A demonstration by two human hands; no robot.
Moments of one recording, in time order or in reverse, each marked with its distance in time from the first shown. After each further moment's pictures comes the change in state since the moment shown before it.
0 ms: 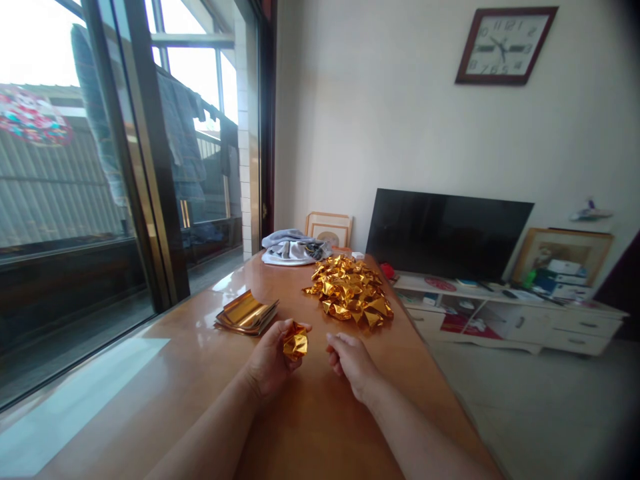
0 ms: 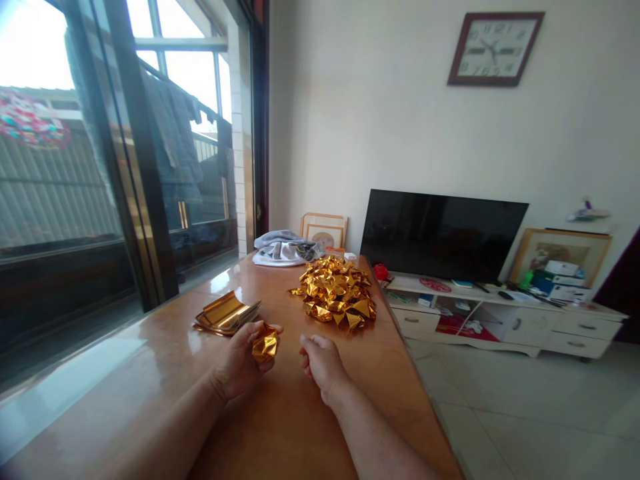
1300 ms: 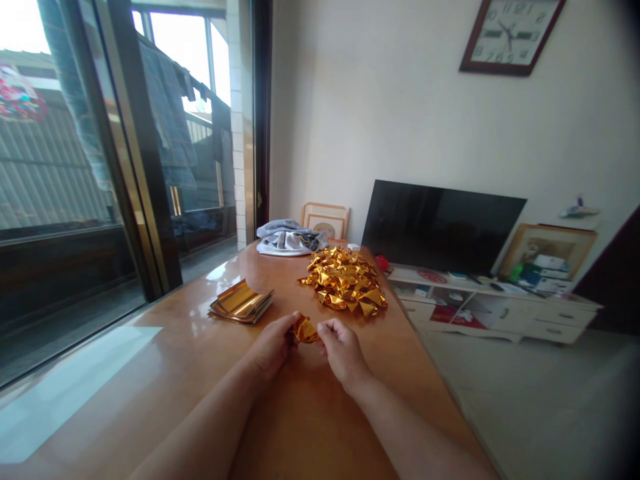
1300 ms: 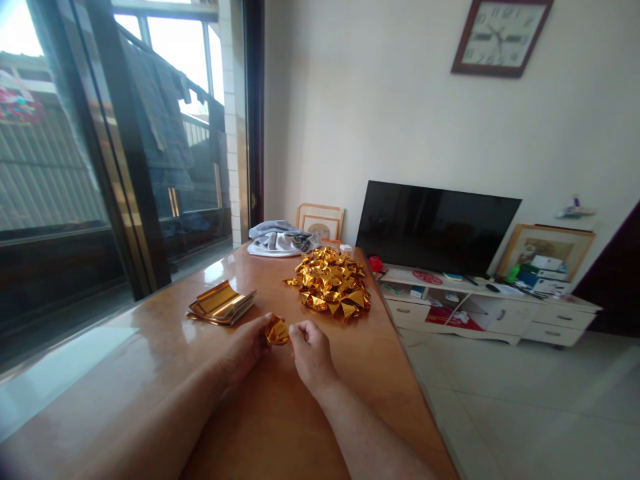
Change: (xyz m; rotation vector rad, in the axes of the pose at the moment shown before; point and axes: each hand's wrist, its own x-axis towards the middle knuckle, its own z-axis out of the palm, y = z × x) left_hand 0.018 -0.018 -0.001 0.263 0.073 0.085; right_hand -0.014 -0.003 0.010 -0.108 0.023 -0.327
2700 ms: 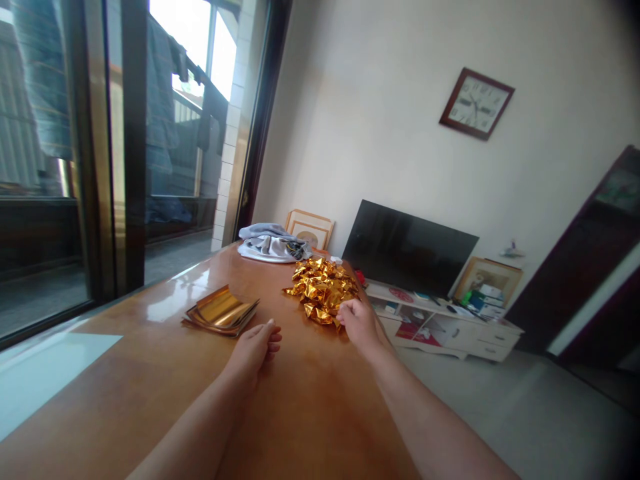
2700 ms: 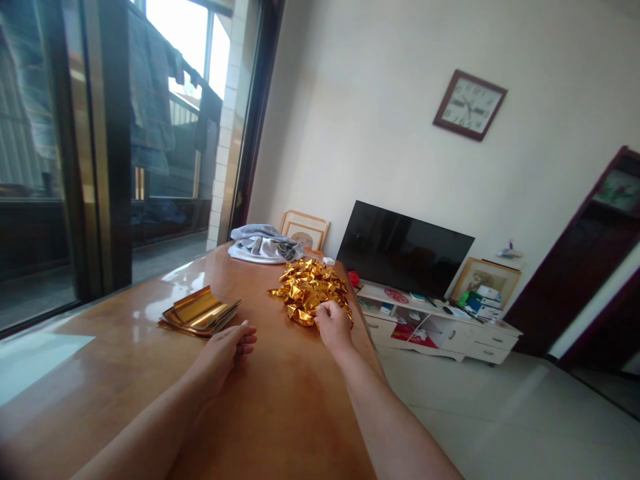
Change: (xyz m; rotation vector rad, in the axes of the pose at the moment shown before) left_hand 0.009 0.006 -0.014 0.046 0.250 0.045; right_hand 0.090 -0.015 -0.076 -0.423 0.255 -0.154
